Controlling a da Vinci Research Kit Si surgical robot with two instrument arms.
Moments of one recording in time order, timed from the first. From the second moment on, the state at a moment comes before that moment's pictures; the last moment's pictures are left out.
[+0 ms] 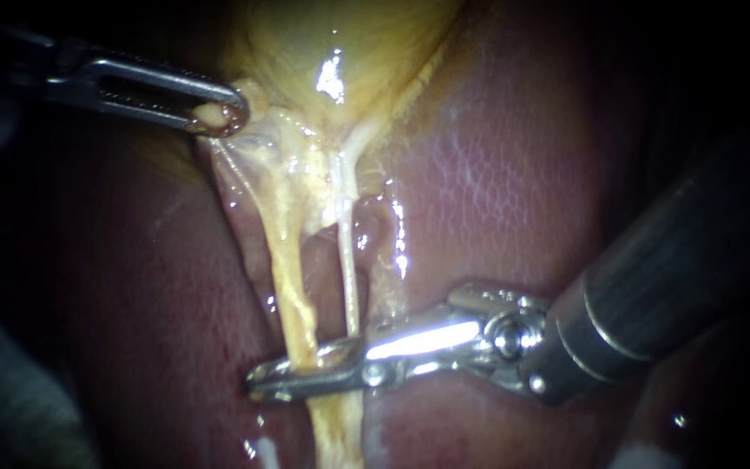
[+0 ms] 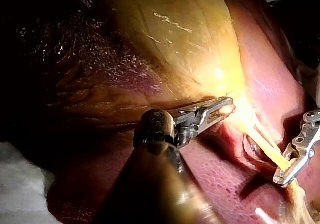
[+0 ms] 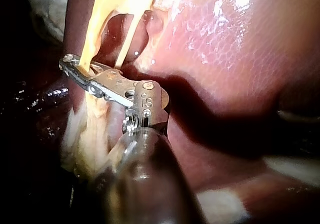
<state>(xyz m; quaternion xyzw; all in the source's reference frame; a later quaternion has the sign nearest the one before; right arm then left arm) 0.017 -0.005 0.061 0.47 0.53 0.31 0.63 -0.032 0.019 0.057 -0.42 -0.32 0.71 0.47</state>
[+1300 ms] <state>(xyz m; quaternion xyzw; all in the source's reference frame) 0.009 -0.001 0.057 0.22 0.55 0.12 0.80 -0.032 0.019 0.057 -0.42 -0.32 0.71 0.47</state>
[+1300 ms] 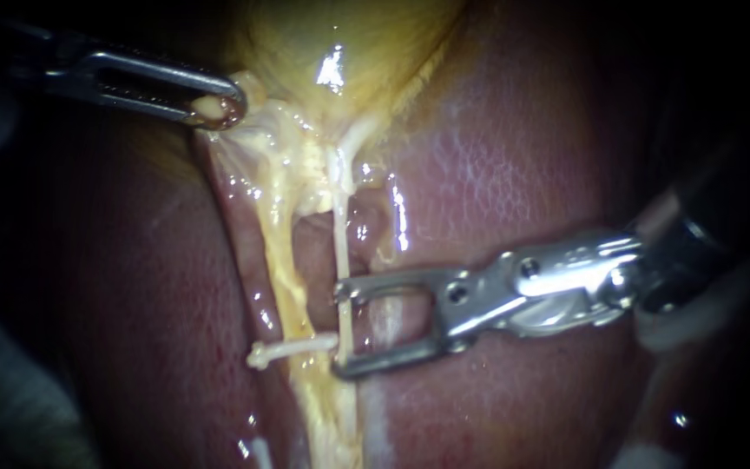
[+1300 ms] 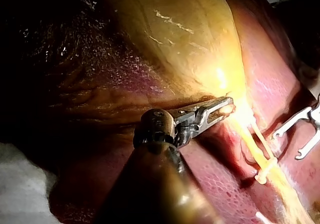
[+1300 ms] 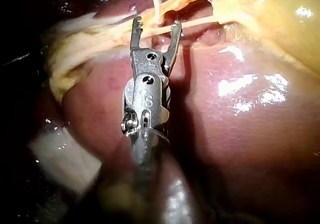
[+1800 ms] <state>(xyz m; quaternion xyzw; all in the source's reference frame) 0.003 0.001 0.054 0.18 0.52 0.11 0.83 -0.032 0.019 0.057 -0.42 -0.32 0.71 0.47</state>
